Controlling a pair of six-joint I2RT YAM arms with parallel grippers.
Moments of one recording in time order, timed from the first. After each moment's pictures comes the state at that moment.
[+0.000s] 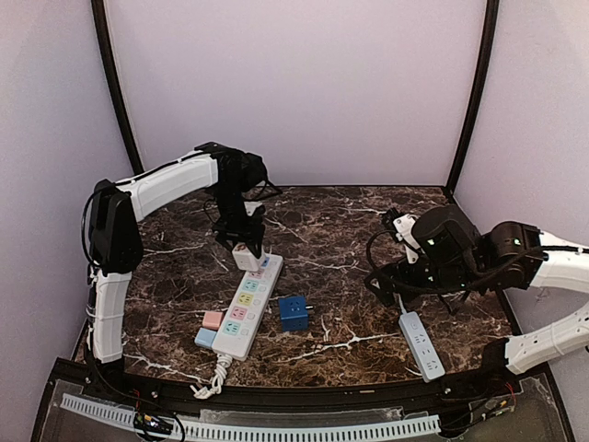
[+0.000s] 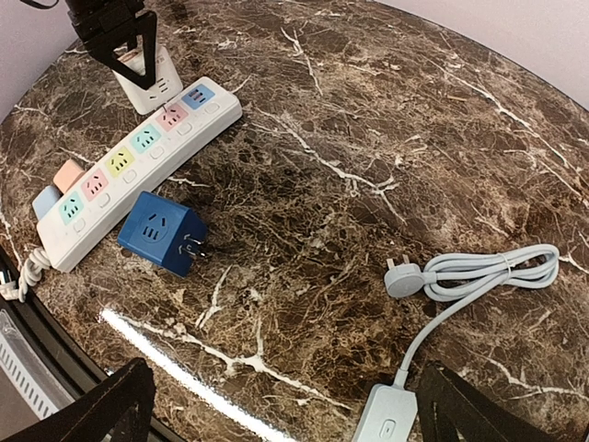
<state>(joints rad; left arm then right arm) -0.62 2.18 2.07 -1.43 0.16 -0.30 1.14 1.04 0.98 -0.76 0.38 0.47</state>
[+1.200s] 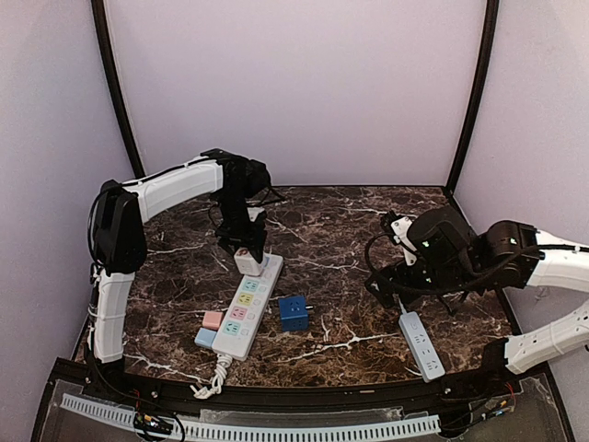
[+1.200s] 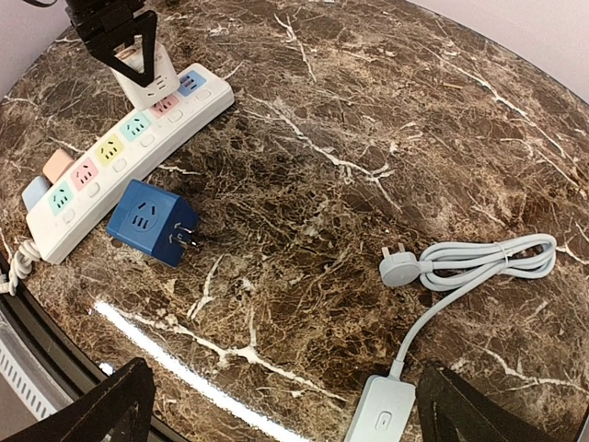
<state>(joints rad) -0.63 2.20 2.04 -1.39 0.15 -0.32 1.14 1.06 0.99 -0.80 0.38 0.48</state>
